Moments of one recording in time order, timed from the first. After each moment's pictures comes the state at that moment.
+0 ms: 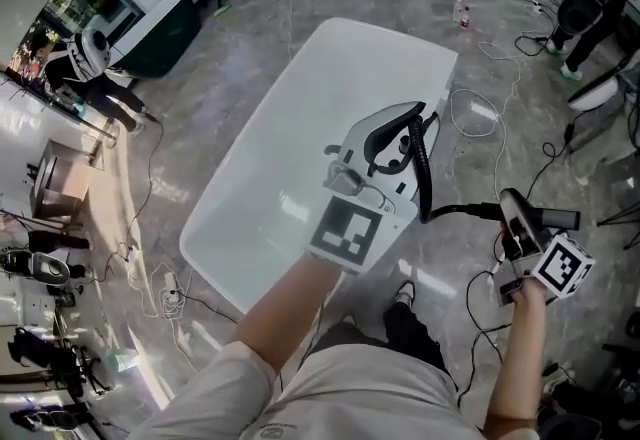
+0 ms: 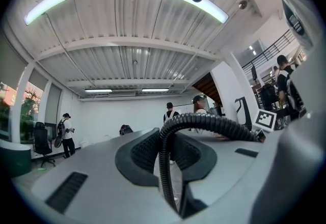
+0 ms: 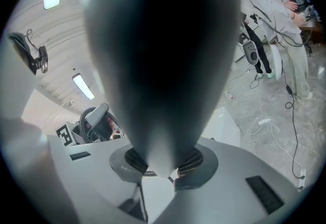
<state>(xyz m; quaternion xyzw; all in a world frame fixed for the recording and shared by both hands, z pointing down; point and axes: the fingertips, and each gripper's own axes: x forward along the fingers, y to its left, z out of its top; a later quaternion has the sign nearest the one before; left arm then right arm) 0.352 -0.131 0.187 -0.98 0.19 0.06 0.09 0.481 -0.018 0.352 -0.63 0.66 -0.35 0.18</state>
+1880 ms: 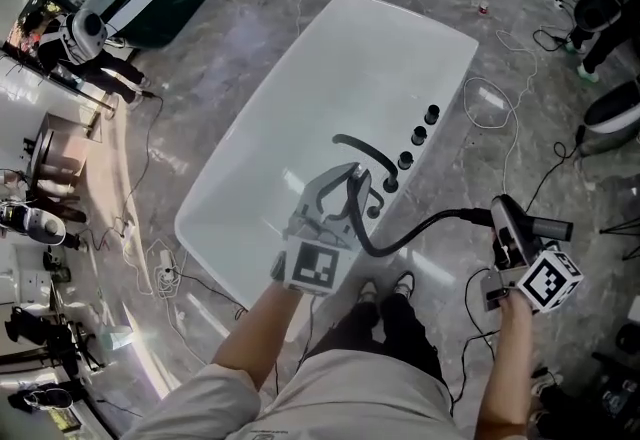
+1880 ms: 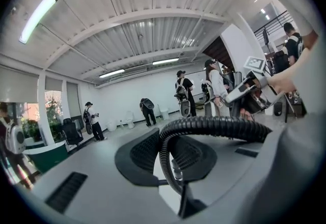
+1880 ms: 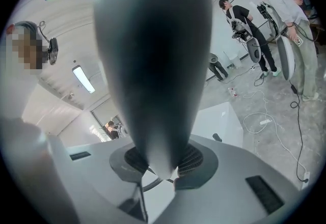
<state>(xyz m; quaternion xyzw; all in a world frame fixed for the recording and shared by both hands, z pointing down) 0.254 -0.189 0.358 -0.94 0.28 -0.12 0.12 0.459 -0.076 0.391 -0.62 0.69 -0.34 0.15</state>
